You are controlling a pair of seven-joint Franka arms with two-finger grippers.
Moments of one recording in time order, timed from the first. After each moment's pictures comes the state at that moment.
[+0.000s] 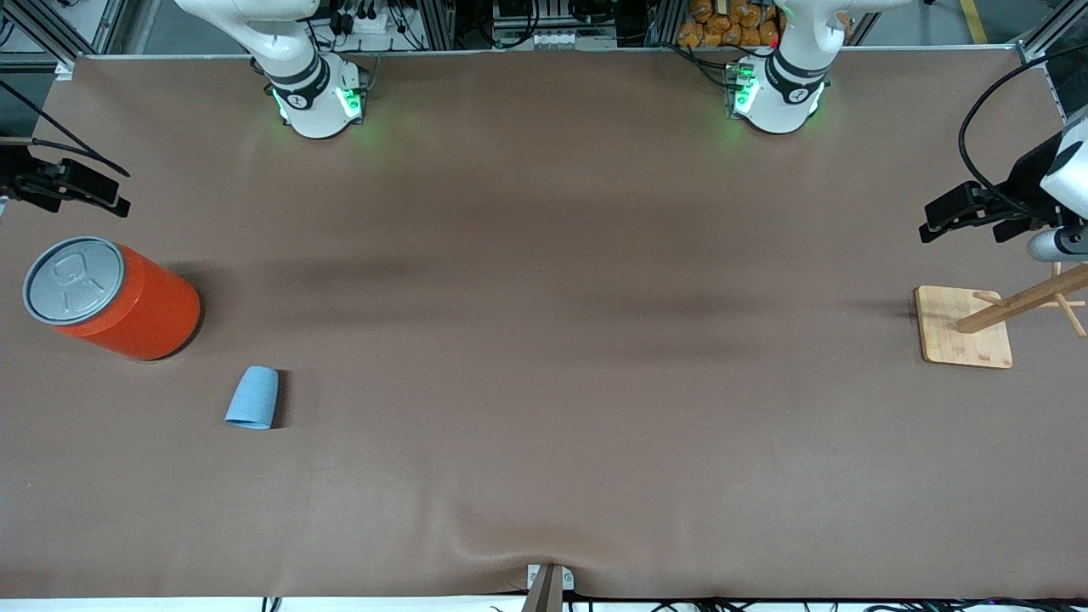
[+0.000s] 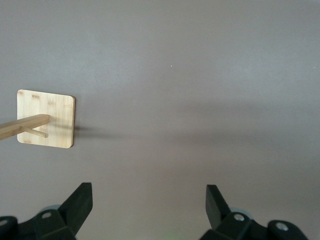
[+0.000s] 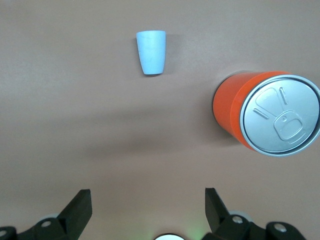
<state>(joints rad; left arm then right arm) -0.03 0.02 -0.01 -1.56 -0.05 1.57 -0.06 -0.04 -0.06 -0.05 -1.64 0.04 1.49 0.01</state>
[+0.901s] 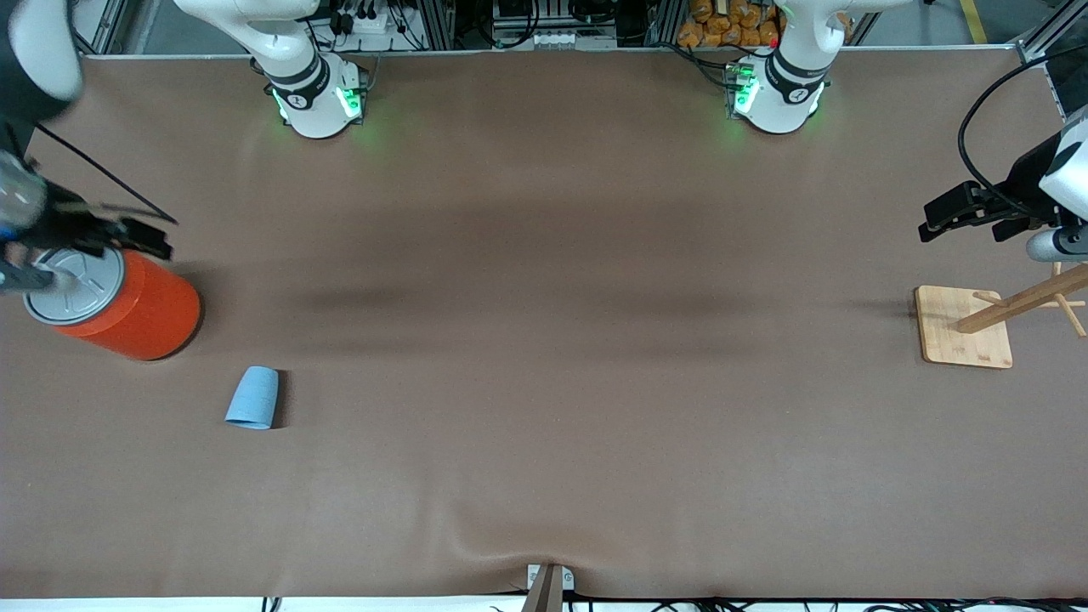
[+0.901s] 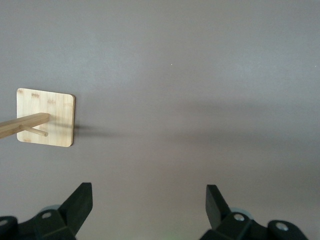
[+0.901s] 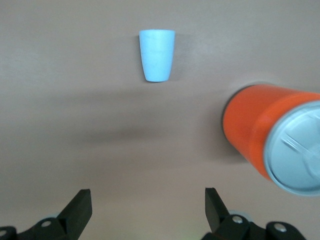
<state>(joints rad) -0.03 0.02 -0.01 -1.56 -0.05 1.56 -0.06 0.00 0.13 -0.04 -1.69 0.01 1.66 0.01</state>
